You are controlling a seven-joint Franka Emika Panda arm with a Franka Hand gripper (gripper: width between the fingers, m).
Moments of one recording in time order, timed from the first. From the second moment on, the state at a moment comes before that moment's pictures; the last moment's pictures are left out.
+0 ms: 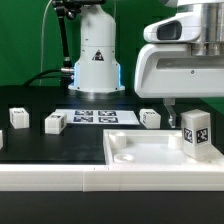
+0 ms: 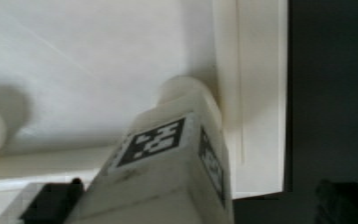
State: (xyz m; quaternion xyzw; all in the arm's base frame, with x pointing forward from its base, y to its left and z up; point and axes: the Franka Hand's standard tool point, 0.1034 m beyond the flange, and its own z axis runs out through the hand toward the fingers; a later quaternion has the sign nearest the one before) arm 0.627 0.120 0.081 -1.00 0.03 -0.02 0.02
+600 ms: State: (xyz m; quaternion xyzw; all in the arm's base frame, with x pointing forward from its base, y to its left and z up) arm 0.629 0.116 0.082 -1.00 -0.06 -0.03 0.02
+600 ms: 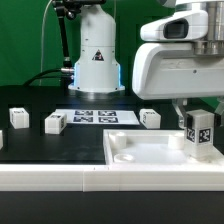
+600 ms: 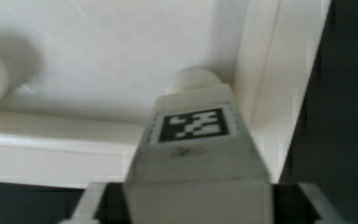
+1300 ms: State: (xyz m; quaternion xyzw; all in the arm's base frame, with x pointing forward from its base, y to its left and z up) arm 0.629 0.117 0.080 -0.99 0.15 -0.04 0.03
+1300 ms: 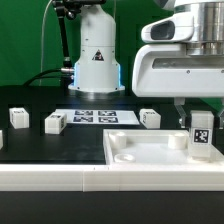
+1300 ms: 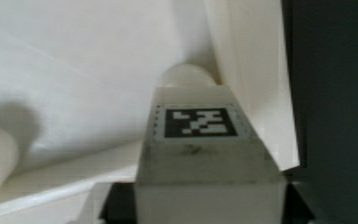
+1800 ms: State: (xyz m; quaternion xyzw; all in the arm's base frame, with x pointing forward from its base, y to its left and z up) arm 0.627 0.114 0.079 -0.89 0.45 -0.04 0.02
